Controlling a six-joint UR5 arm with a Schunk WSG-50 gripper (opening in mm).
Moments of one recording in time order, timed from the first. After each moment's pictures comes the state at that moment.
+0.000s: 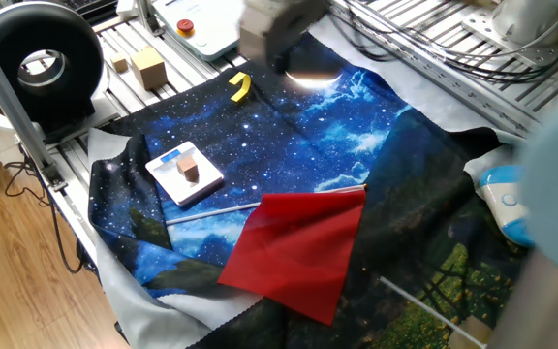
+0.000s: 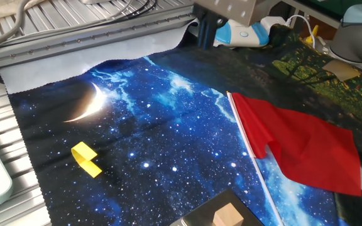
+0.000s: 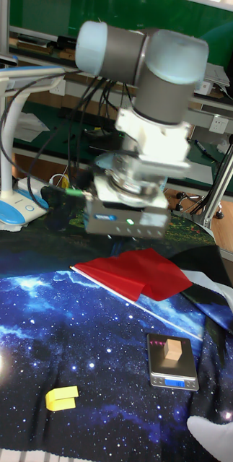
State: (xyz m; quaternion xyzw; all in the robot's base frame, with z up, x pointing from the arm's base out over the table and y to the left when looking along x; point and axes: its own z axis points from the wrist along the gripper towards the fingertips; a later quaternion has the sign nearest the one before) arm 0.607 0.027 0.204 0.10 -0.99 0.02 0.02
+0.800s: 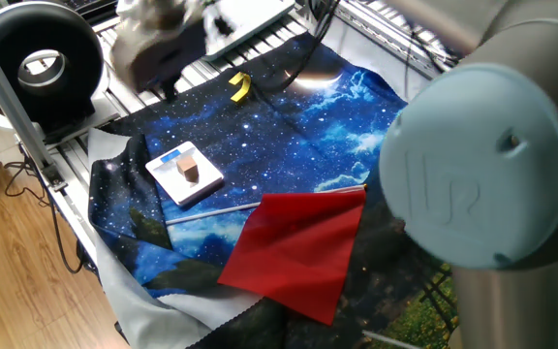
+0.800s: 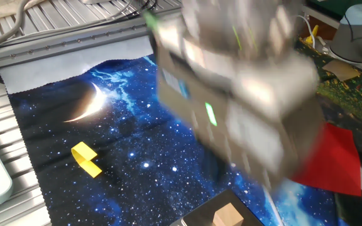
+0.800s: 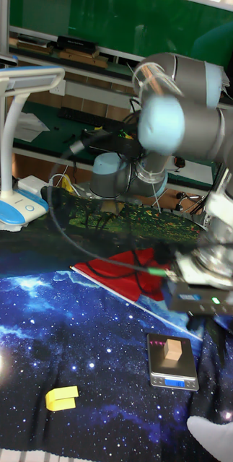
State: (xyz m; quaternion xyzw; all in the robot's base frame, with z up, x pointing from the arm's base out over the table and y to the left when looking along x) arm 0.690 0.188 0.126 0.04 -1.00 -0.01 -0.03
